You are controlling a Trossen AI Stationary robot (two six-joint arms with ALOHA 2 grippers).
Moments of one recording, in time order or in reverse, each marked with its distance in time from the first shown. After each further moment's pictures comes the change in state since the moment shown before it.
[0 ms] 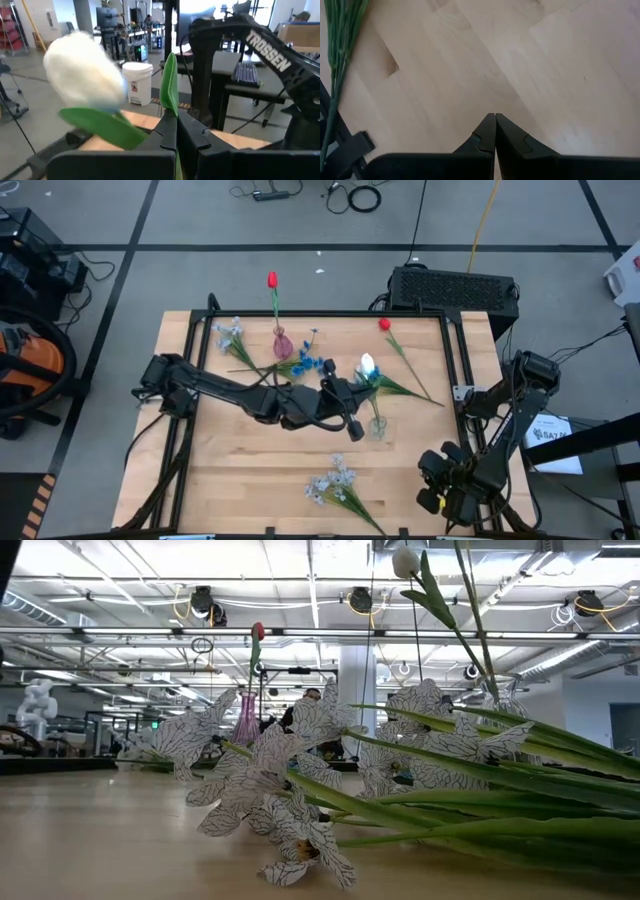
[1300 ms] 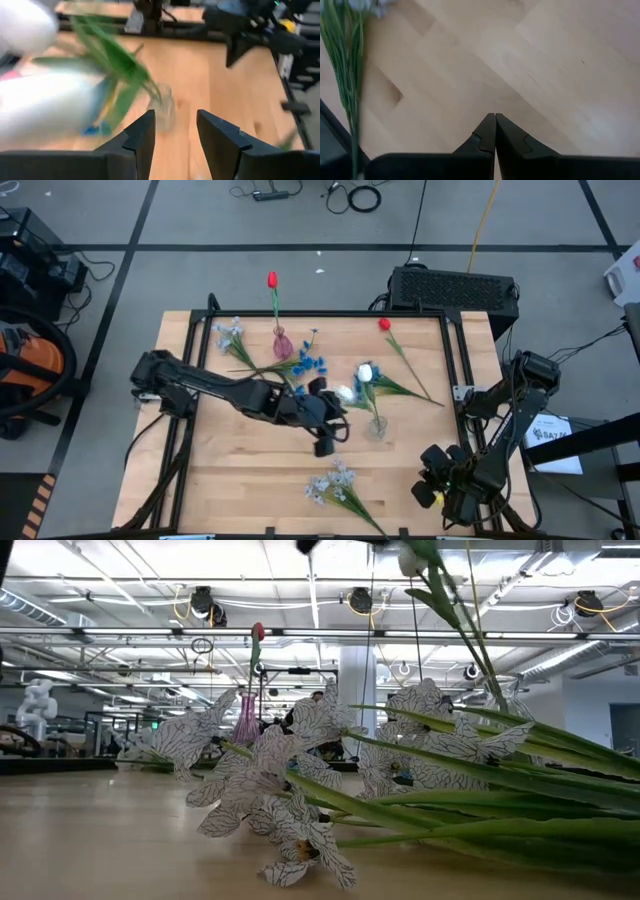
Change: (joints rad) left arm 0.000 -0.082 -0.001 -0.699 0.332 -0.207; right arm -0.002 -0.001 0.000 -0.008 0.028 0.276
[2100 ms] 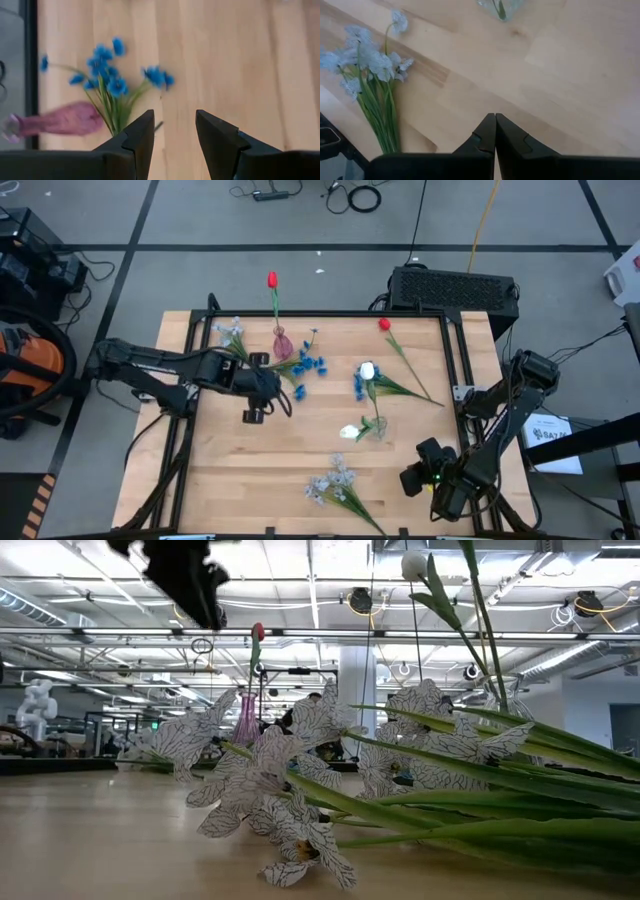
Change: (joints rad) left arm 0.139 -0.431 -0.397 -0.503 0.042 0.295; right arm -0.075 0.000 0.000 0.045 0.087 0.176
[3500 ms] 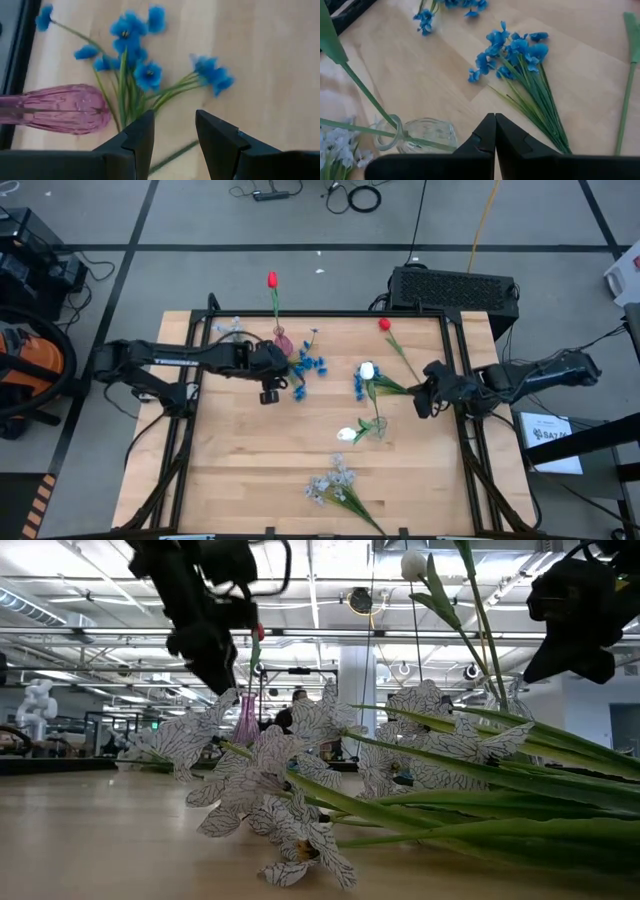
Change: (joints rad) left arm 0.289 0.056 -0.269 0.376 0.069 0.073; right arm -0.804 -0.951 -0.472 0.155 -0.107 -1.239
